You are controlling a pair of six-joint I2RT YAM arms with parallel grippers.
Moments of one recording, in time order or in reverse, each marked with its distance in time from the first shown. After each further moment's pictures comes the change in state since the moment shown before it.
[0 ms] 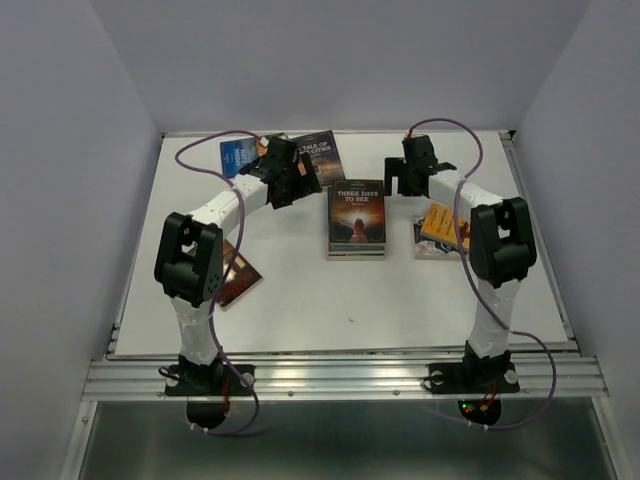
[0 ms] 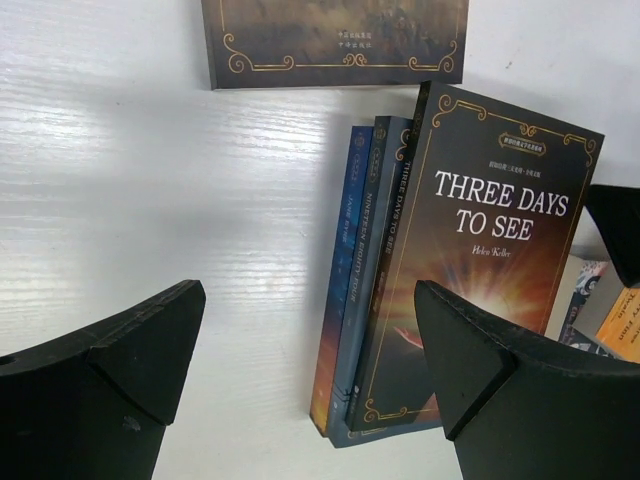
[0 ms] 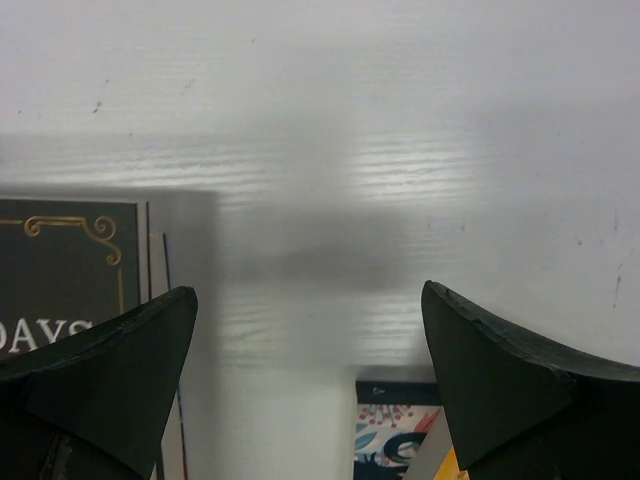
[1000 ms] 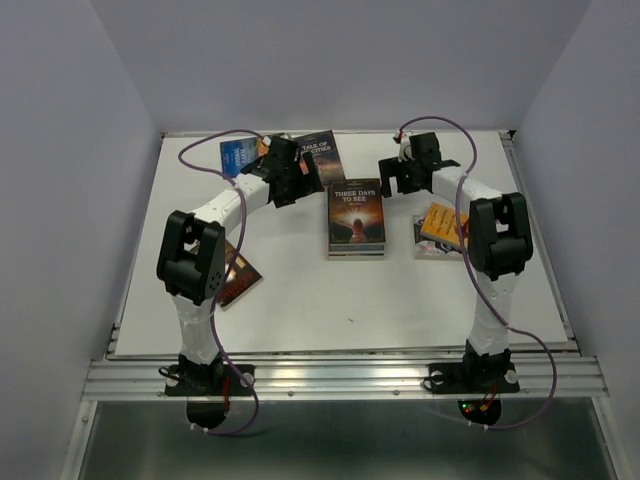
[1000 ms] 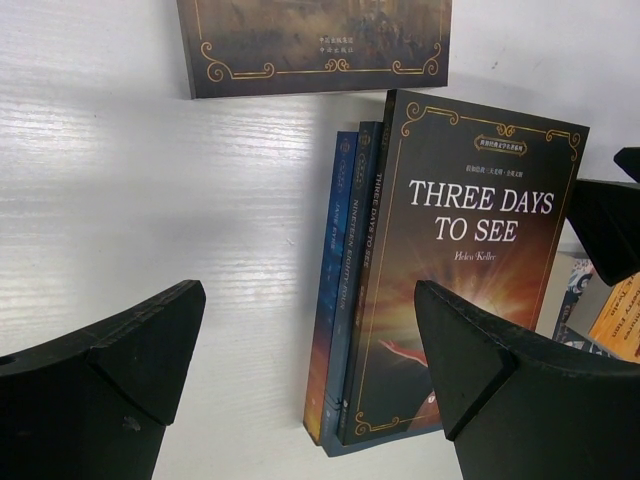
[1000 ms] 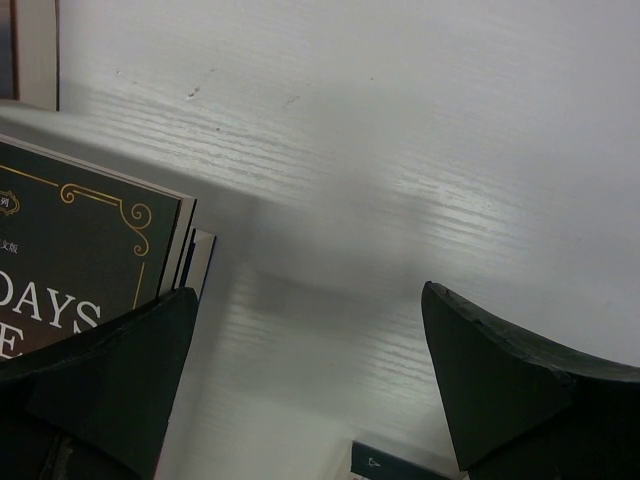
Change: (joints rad) left arm 0.006 0.027 0.013 0.021 0.023 0.008; right arm -0.058 0.097 0.079 0.039 -0.342 -0.233
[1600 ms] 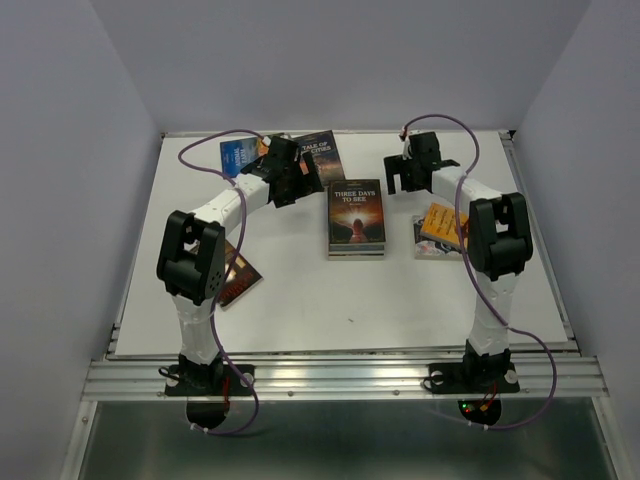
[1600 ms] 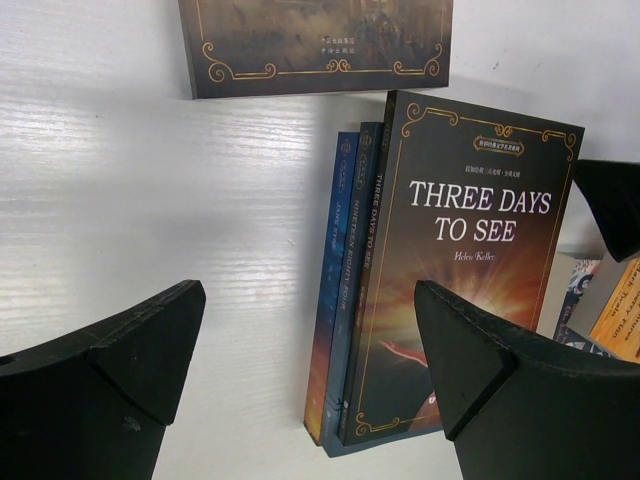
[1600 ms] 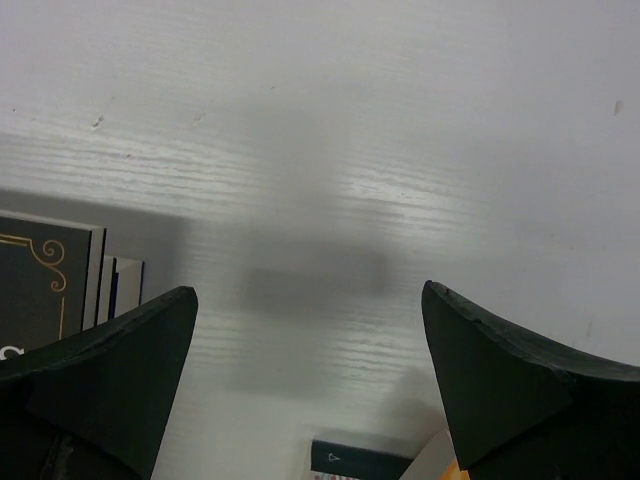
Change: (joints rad) left arm 0.000 0.000 0.000 0.000 -0.002 0.000; right arm 0.001 -0.002 -0.004 0.013 0.192 0.022
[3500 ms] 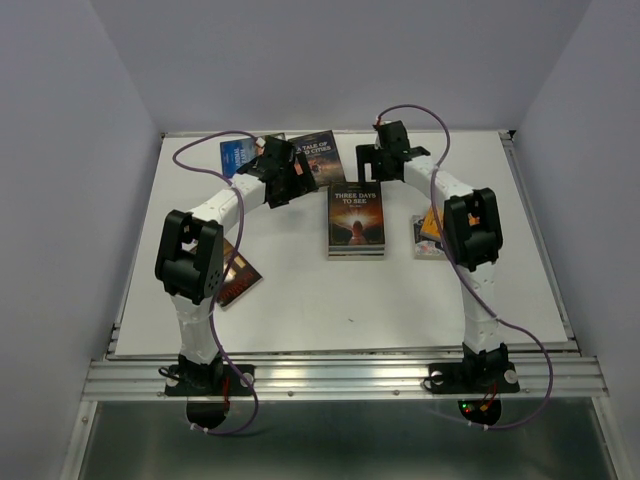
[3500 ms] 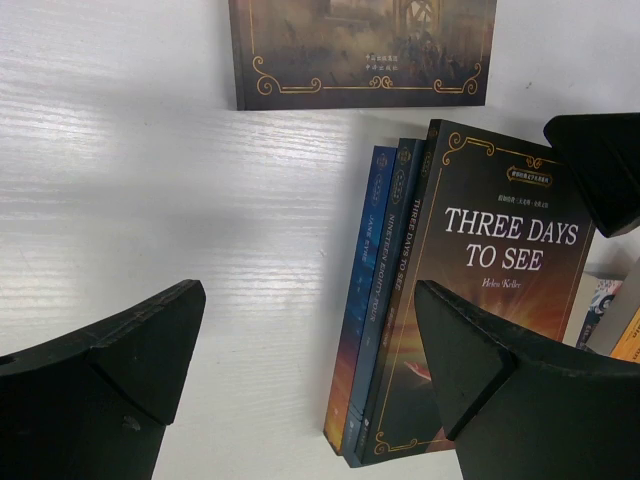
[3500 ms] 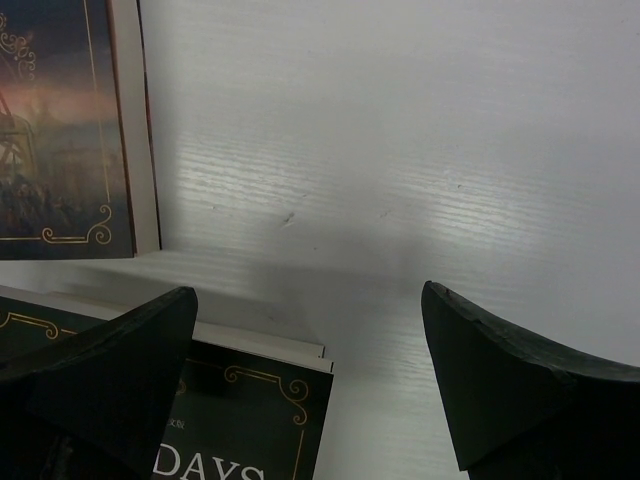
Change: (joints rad) left arm 0.028 0.000 -0.016 0.000 -0.023 0.004; right arm 0.121 0.196 0.344 -0.142 -0.010 0.175
